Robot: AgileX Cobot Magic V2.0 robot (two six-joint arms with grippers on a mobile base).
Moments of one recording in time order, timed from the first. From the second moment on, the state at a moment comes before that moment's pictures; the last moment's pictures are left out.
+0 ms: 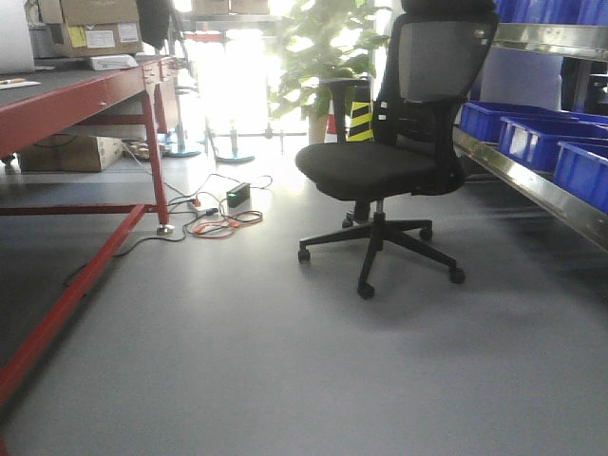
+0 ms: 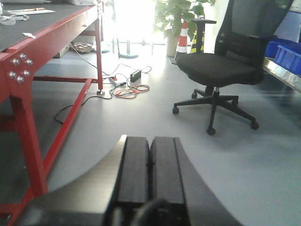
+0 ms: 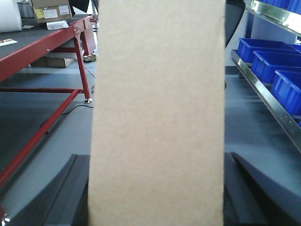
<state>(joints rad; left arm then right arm) -0.07 -0.01 0.03 -0.08 0.12 0.05 0.19 0.17 -0.73 -0.10 0.76 0.18</state>
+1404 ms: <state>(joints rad) -0.07 -0.01 0.03 -0.08 0.12 0.05 0.19 0.17 -0.73 -0.10 0.76 0.18</state>
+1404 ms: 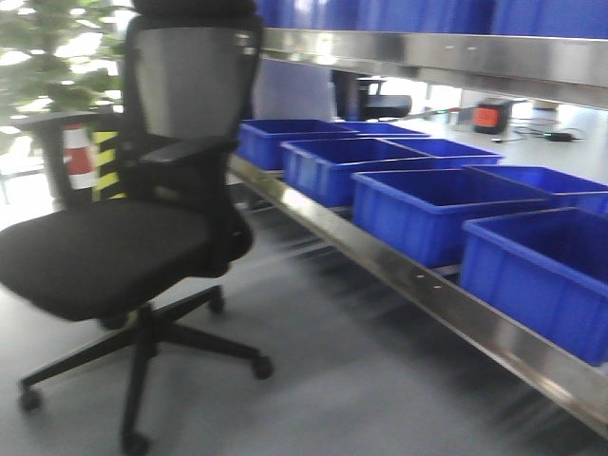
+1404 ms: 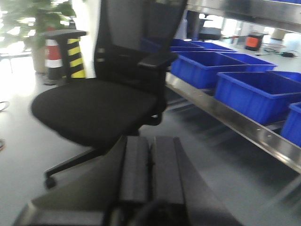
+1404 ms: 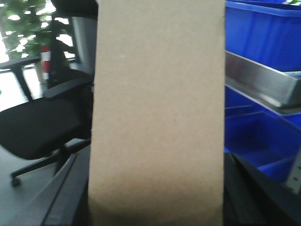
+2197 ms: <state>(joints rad) -0.07 -0.01 0.03 -0.08 0.12 0.05 0.19 0.17 -0.73 -0.10 0.76 0.18</state>
